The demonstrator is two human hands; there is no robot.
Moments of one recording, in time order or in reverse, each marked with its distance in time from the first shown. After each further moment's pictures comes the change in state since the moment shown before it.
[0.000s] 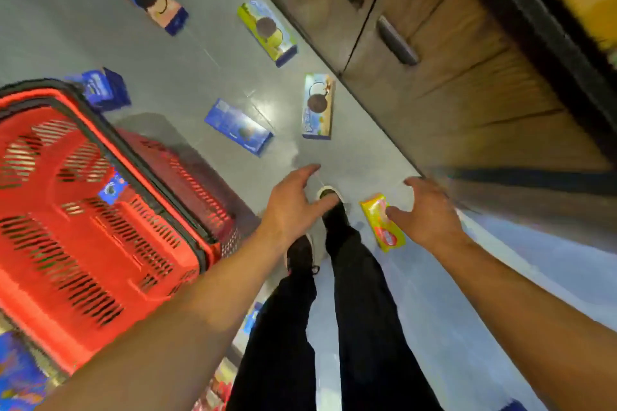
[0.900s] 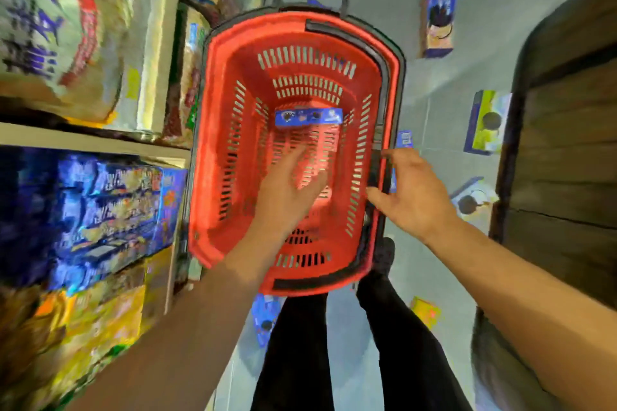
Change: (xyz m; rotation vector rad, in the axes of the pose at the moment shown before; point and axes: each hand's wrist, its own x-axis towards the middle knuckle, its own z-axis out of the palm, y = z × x) left_hand -0.141 -0.245 -0.235 -0.544 0.809 -0.348; right_hand -0.073 -0.425 0.162 -0.477 -0.282 -0.955
